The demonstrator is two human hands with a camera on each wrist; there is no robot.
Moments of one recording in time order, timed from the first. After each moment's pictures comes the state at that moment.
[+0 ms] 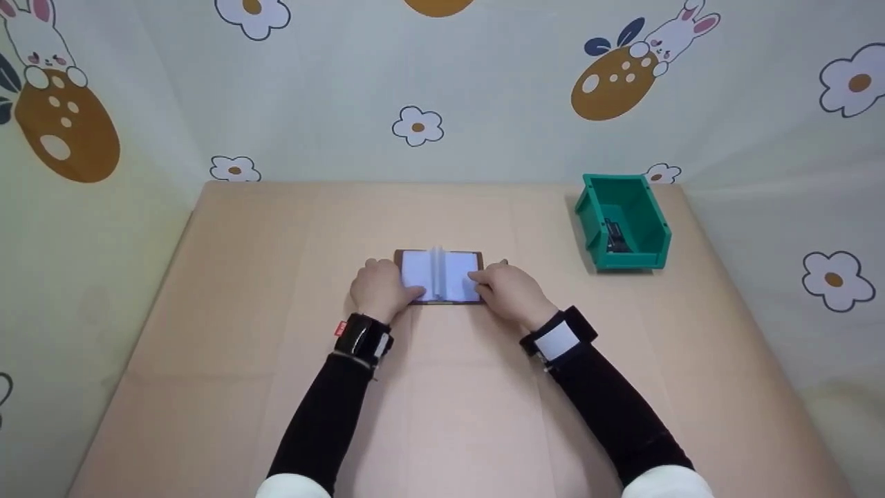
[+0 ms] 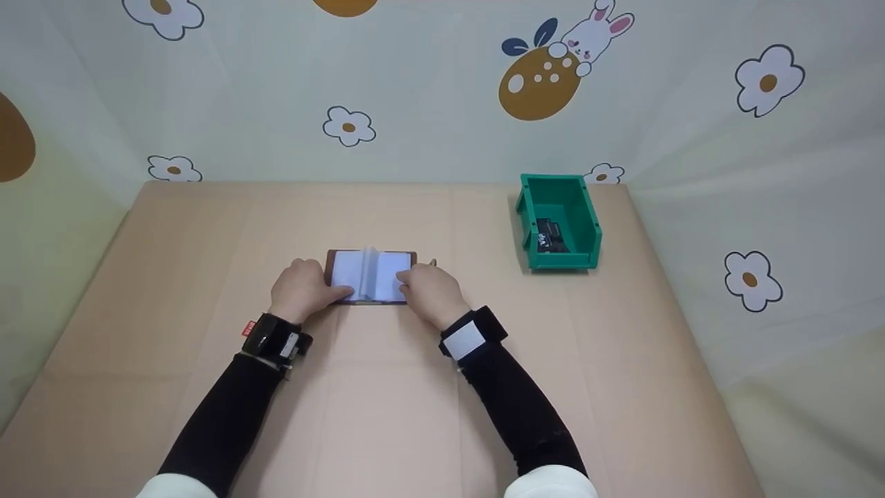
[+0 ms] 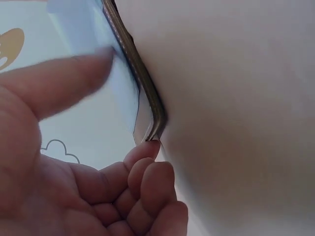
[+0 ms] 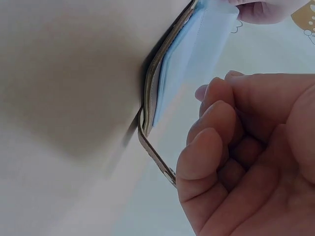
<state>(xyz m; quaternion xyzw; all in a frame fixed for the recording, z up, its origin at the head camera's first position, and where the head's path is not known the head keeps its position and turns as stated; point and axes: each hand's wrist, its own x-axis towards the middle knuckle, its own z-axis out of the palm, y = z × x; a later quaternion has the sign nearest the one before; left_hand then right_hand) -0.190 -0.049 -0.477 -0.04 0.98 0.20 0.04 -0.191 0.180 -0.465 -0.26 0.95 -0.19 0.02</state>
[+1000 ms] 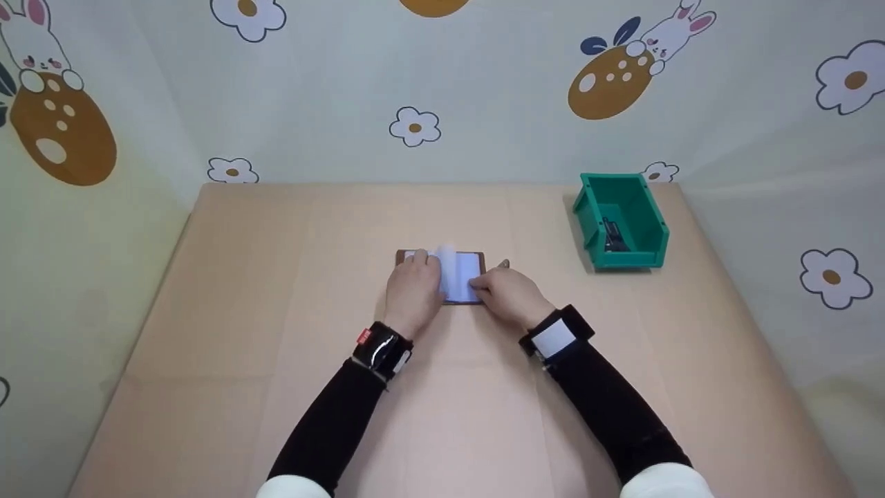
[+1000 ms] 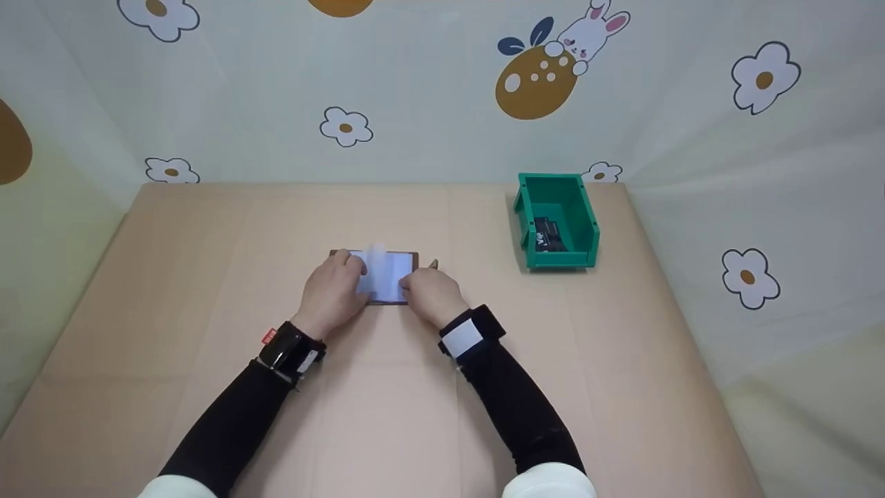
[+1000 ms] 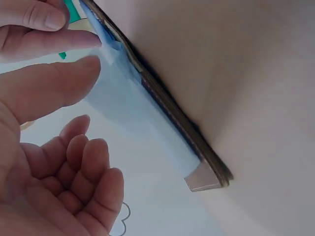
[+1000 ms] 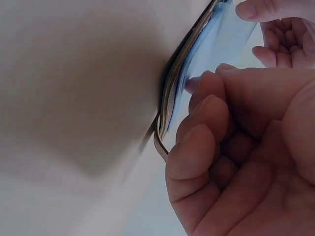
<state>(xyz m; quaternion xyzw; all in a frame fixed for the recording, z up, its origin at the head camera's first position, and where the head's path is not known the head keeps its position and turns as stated) -0.180 -0.007 -0.473 0.16 0.97 0.13 -0.12 -0.195 0.181 -0.473 -0.25 0.95 -0.16 0.06</state>
